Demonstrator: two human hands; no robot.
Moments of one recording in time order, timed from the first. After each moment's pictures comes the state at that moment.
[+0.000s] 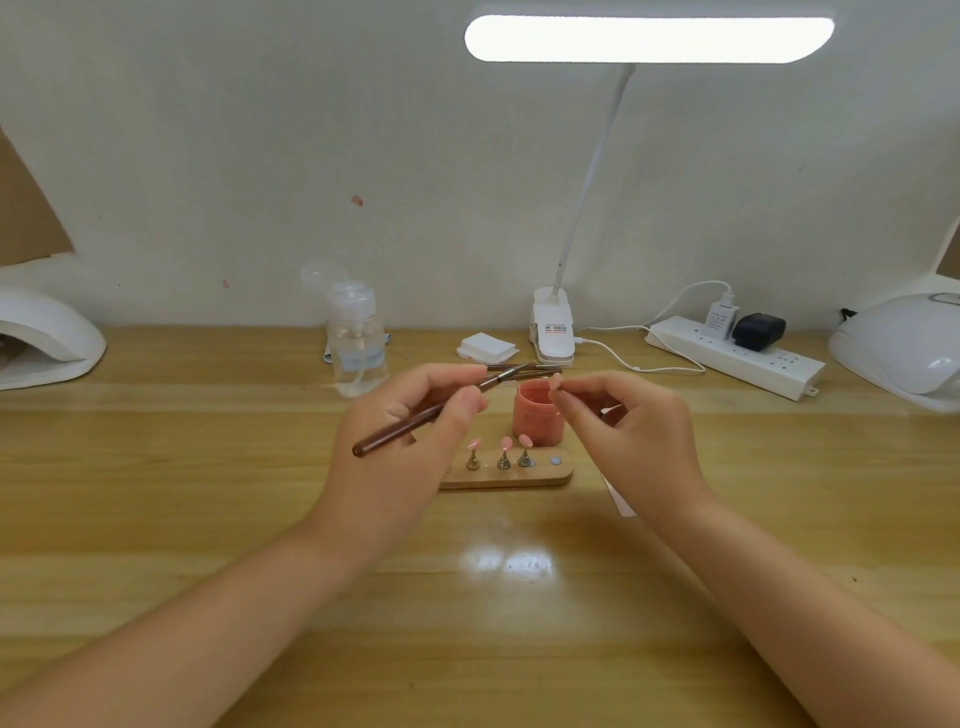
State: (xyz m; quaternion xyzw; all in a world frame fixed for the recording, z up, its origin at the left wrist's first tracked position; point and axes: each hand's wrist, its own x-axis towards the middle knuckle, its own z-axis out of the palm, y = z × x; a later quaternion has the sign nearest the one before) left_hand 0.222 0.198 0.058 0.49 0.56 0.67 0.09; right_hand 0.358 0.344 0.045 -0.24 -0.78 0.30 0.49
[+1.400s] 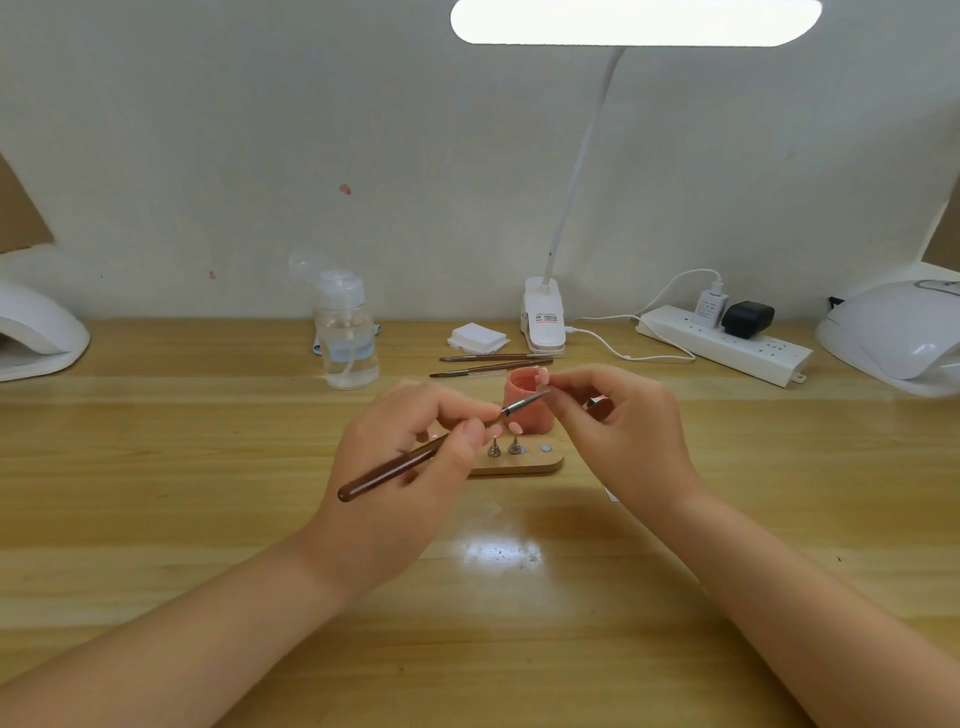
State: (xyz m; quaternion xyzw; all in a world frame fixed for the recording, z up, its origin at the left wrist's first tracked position) left_hand 0.233 0.186 0.050 0.59 0.57 0.57 -0.03; right_hand 0.363 0.333 0.047 -0.19 -0.79 0.31 0.49
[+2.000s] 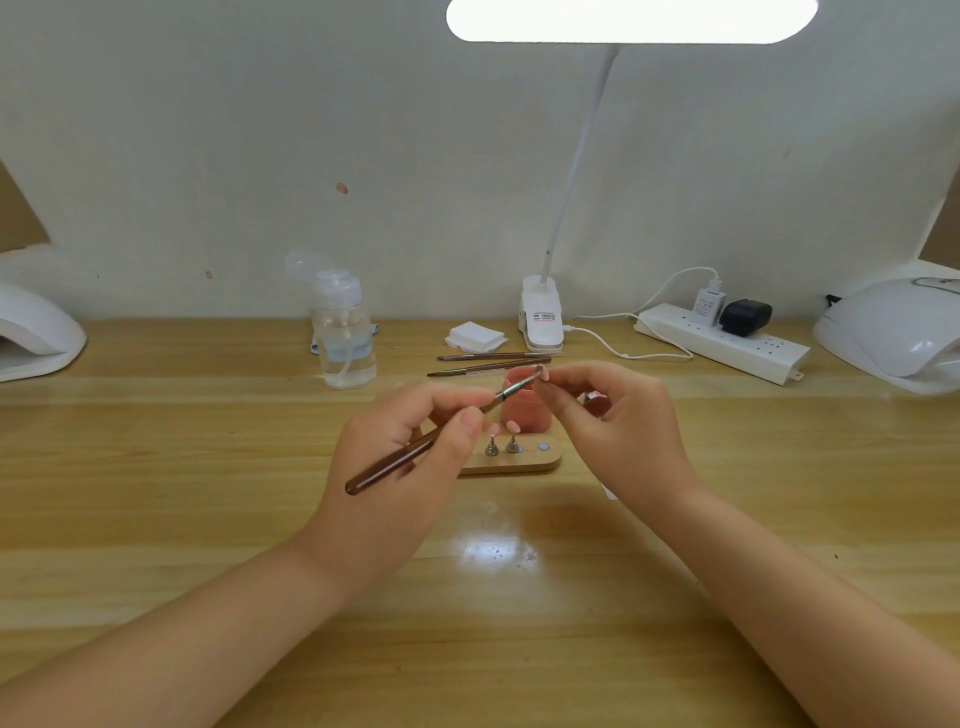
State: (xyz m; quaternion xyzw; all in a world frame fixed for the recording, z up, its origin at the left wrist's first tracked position) left_hand 0.236 0.187 0.051 0.56 0.57 0.60 0.03; right_hand 0.361 0.336 0.046 -0.20 -0.79 0.34 0.48
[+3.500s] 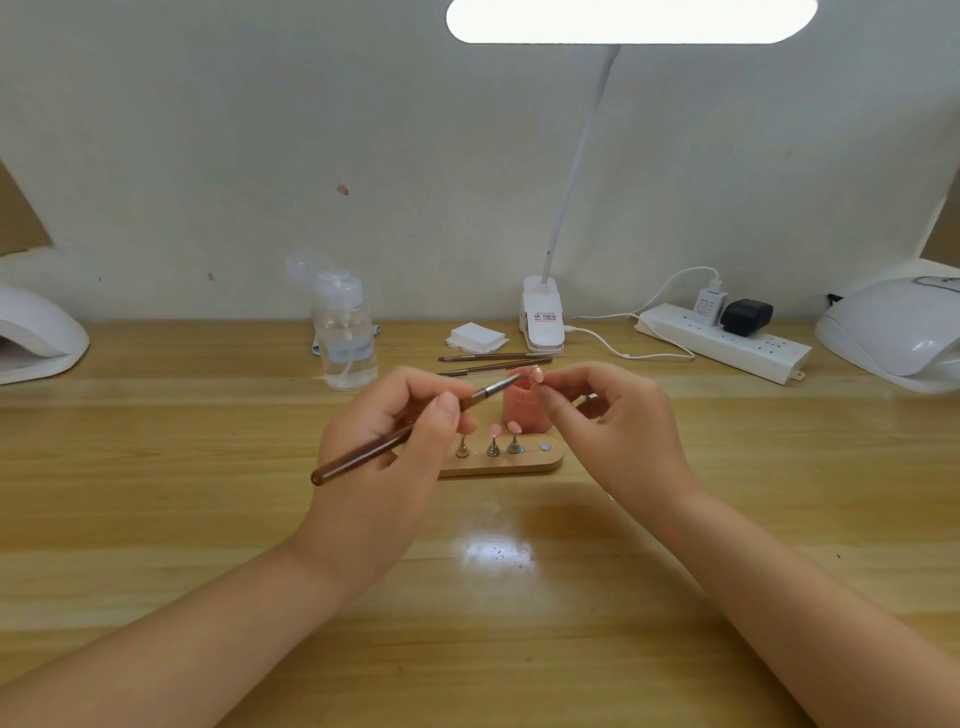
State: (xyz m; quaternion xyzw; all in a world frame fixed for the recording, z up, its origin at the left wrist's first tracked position) left_hand 0.235 0.188 0.051 0.52 0.53 0.67 0.05; right_hand 0.360 0.331 0.046 -0.21 -0.78 0.34 0.48
